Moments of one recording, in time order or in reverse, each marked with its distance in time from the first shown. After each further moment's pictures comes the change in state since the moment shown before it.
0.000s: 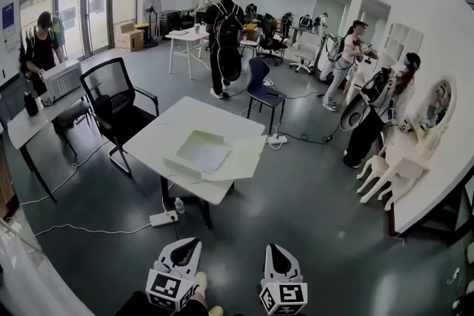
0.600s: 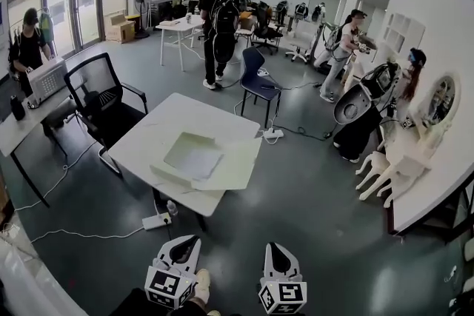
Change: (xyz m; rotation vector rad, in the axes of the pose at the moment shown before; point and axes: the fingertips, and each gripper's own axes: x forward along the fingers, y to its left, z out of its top) left arm 0.143 0.049 0.007 -0.004 0.040 -0.049; right arm 0.123 -0.067 0.004 0.032 0.047 -0.054
